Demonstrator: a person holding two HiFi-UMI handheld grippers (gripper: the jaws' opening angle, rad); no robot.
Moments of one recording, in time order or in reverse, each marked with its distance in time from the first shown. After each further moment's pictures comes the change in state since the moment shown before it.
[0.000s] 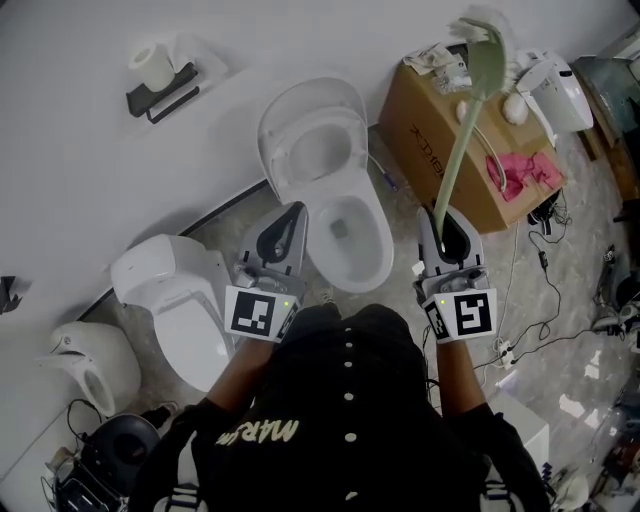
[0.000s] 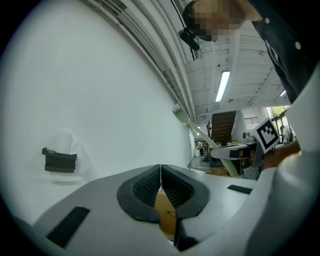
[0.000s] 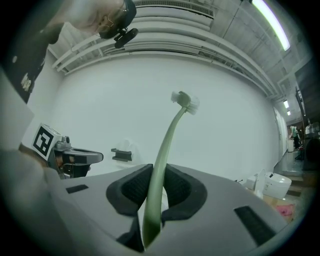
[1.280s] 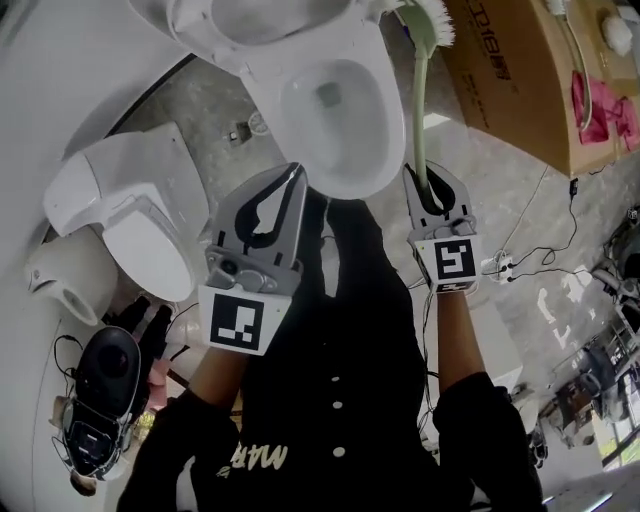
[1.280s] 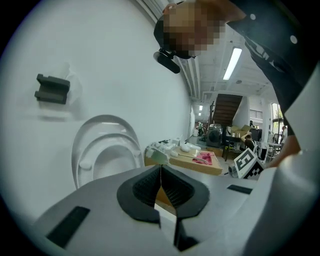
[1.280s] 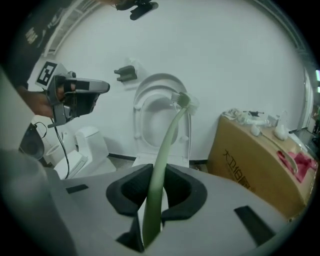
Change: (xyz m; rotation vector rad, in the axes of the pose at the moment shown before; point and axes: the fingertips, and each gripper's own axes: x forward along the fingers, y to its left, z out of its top) left arm 0.067 -0.031 -0.274 -0.144 0.329 0.005; right arm 0.012 -0.014 -0.427 0.057 0.651 0.242
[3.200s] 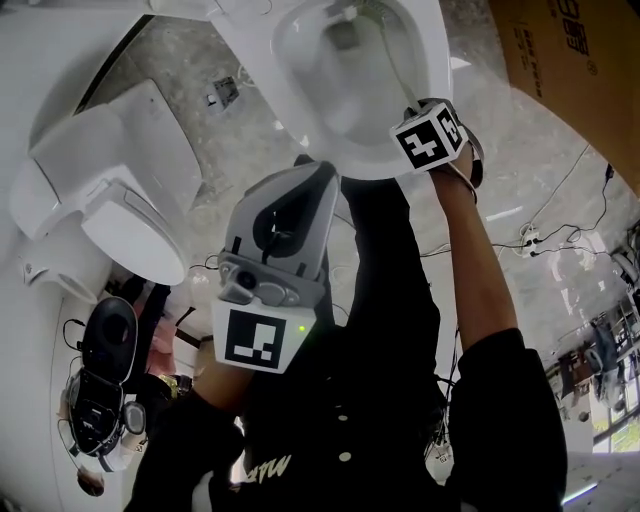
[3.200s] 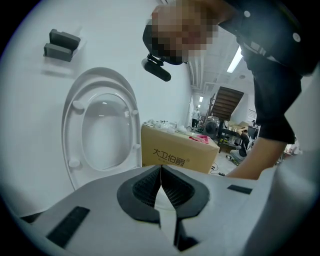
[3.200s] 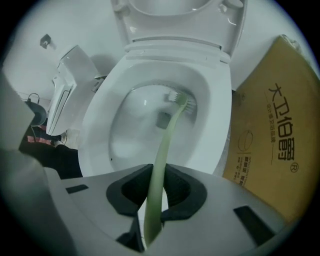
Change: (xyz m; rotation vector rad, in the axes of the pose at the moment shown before) left arm 0.053 0.008 -0.183 -0.056 0.147 -0.064; right arm 0.205 -0.009 -0.290 -0.107 0.910 0.134
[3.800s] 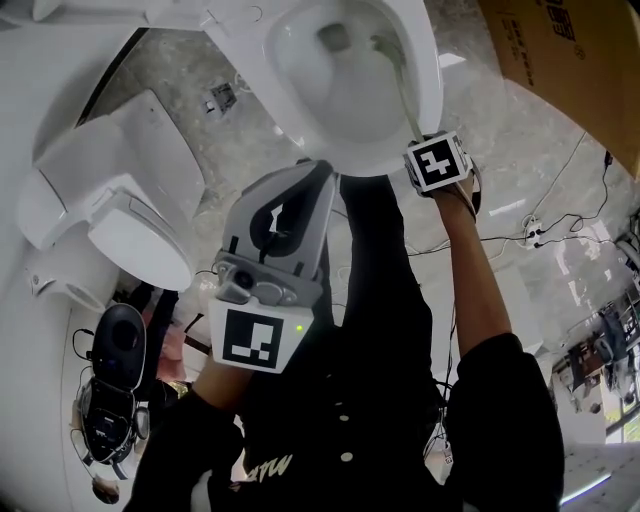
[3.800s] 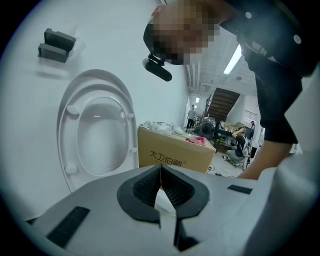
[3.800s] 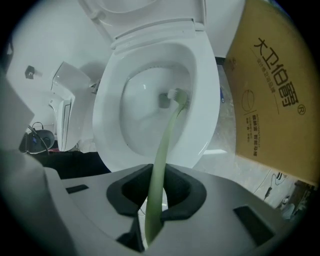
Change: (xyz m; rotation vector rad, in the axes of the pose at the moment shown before) left arm -0.001 -0.007 0.020 0.014 -0.006 -0.042; right arm -0.020 0.030 -0.078 0.255 0.132 0.125
